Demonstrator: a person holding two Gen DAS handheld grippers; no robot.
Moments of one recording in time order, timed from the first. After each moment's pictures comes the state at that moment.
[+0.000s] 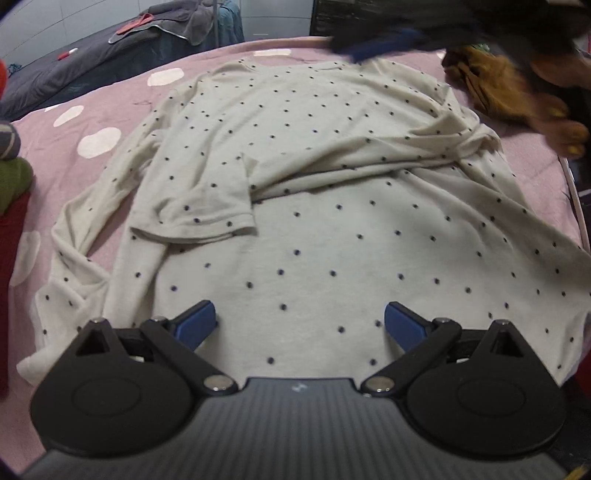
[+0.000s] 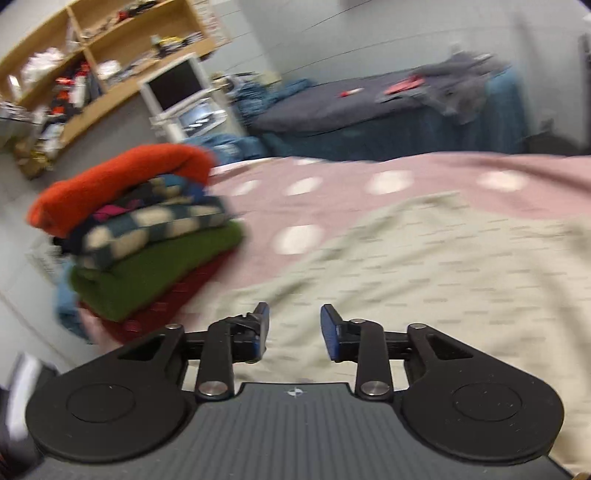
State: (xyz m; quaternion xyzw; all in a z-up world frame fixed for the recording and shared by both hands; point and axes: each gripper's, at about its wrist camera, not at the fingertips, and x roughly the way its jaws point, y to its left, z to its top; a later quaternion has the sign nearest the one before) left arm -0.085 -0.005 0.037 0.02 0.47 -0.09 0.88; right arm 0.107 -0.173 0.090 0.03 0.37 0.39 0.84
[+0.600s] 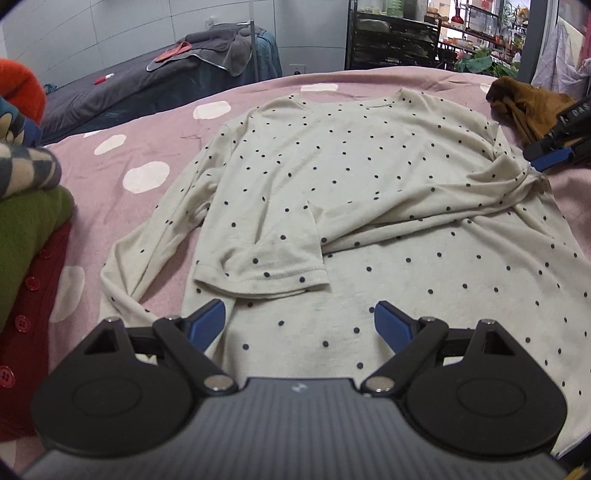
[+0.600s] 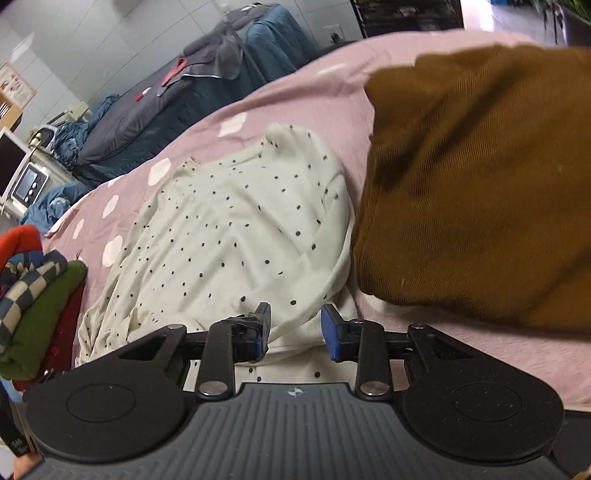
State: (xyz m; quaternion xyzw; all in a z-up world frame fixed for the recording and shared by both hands) left arm -0.064 0.018 0.043 0.04 0.43 -0.04 0.90; right arm 0.116 -0.320 0.059 0.16 0.52 0.16 0.83
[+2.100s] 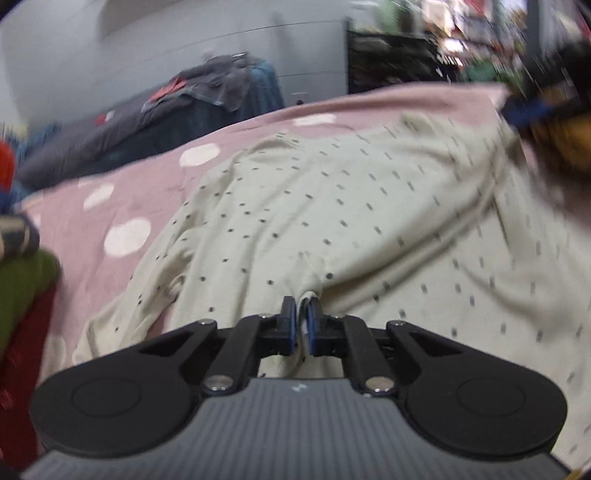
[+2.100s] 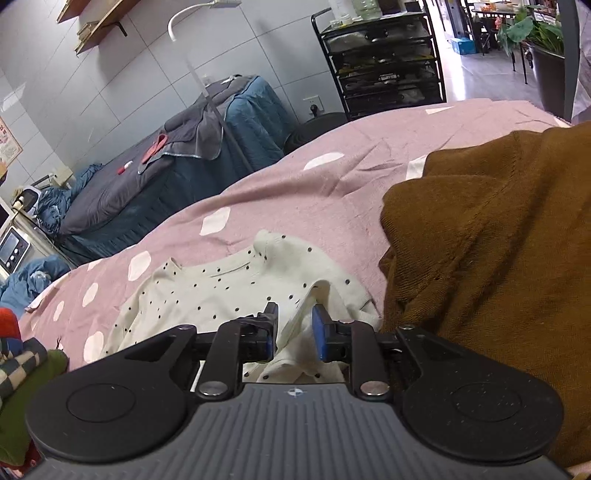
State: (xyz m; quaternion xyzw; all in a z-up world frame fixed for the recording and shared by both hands) left arm -0.006 0.005 0.039 0.04 0.38 -0.02 0.92; right arm 0.178 -0.305 0.073 0.17 0.41 0.11 0.89
